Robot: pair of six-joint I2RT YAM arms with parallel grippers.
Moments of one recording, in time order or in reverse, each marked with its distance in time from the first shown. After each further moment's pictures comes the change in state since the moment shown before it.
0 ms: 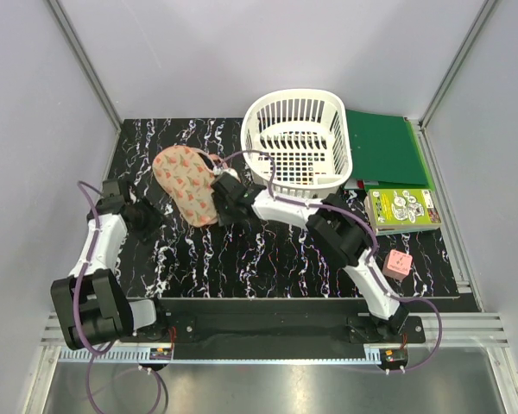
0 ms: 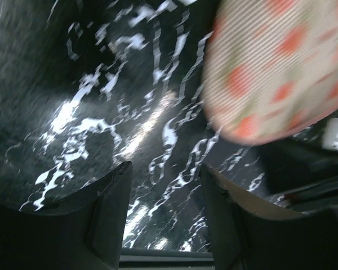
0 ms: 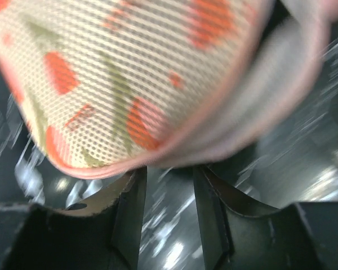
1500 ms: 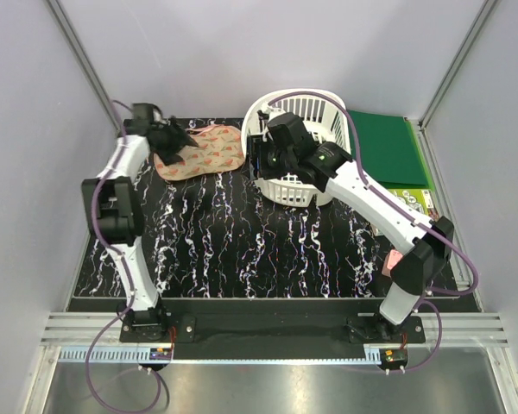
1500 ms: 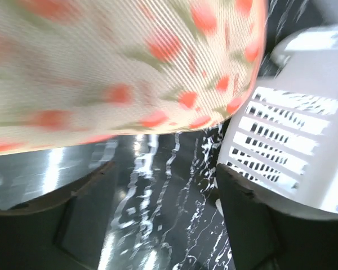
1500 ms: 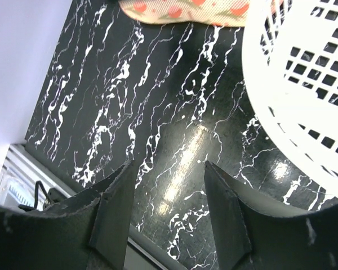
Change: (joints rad) left arm -0.231 0.852 0.937 0.126 0.086 -0.029; right arm -0.173 -0.564 0.026 -0.269 -0.104 -0.058
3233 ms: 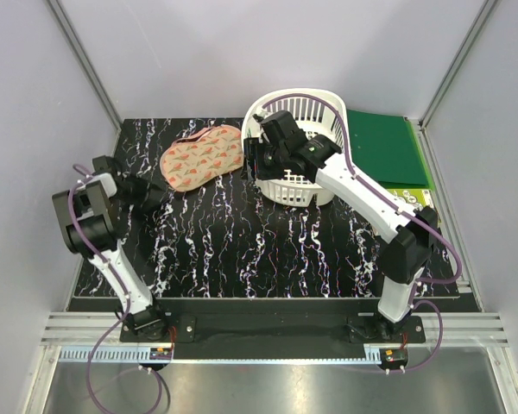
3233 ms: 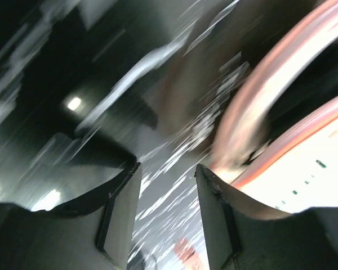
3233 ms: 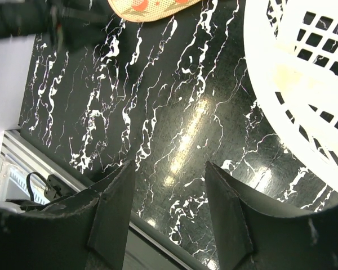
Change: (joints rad) left arm 0.376 -0.080 -0.480 0.154 0.157 -0.173; right arm -0.026 0.115 0.092 -0.104 -0.083 0.015
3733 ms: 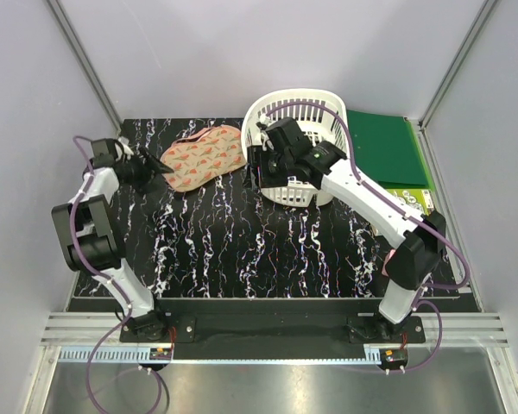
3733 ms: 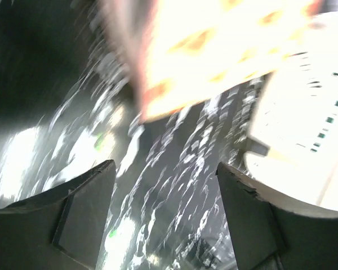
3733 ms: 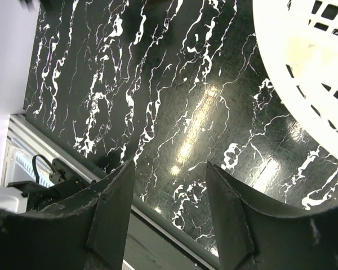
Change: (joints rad) left arm -0.061 -0.261 -0.101 0.010 0.081 0.275; right arm 0.000 -0.060 -0.101 0.016 -0.045 0.017
